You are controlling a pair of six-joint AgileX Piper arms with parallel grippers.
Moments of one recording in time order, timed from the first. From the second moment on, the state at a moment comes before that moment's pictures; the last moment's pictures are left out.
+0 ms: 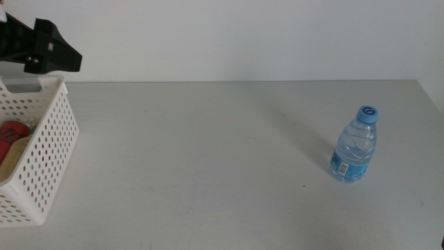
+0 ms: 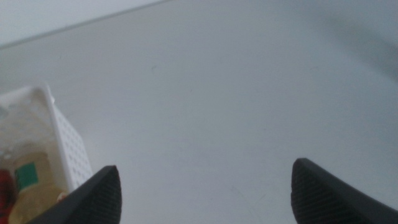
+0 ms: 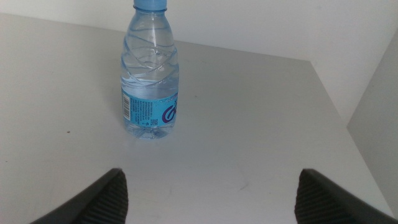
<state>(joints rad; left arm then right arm) 0.07 1.27 -1.35 -0.42 1.02 0.50 0.03 -0.01 0.03 0.01 0.27 -0.13</state>
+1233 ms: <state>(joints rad) -0.64 0.66 -0.78 -0.08 0.69 0.04 0.03 -0.01 0.03 0.01 0.27 -0.13</state>
